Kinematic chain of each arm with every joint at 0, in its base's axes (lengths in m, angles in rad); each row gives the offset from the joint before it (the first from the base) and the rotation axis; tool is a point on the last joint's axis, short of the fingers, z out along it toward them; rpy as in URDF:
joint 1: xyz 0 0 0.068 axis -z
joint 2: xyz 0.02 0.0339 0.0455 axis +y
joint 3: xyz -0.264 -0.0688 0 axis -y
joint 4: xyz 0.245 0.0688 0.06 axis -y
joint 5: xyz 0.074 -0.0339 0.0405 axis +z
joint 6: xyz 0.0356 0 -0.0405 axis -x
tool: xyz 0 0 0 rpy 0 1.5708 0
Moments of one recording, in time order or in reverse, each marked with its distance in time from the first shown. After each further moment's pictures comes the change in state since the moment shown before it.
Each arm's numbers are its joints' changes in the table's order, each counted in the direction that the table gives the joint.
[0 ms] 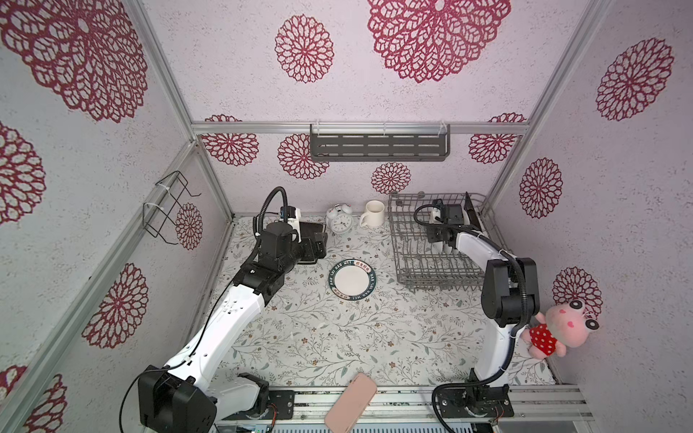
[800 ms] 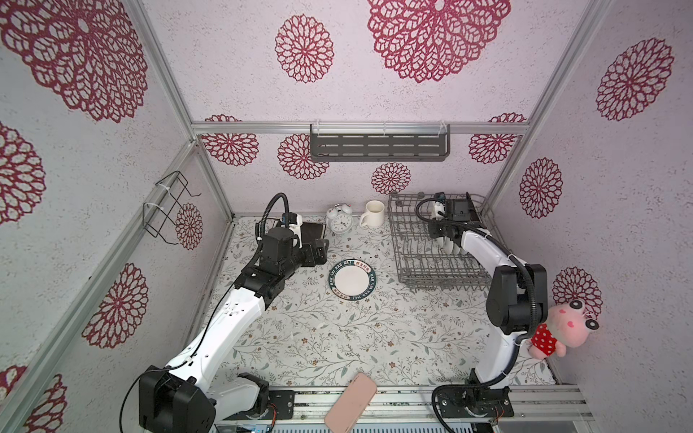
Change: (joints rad) left arm 0.000 -0.016 -0.060 0.000 -0.051 0.027; right arm 0.009 -0.111 0.016 -0.030 0.053 0.016
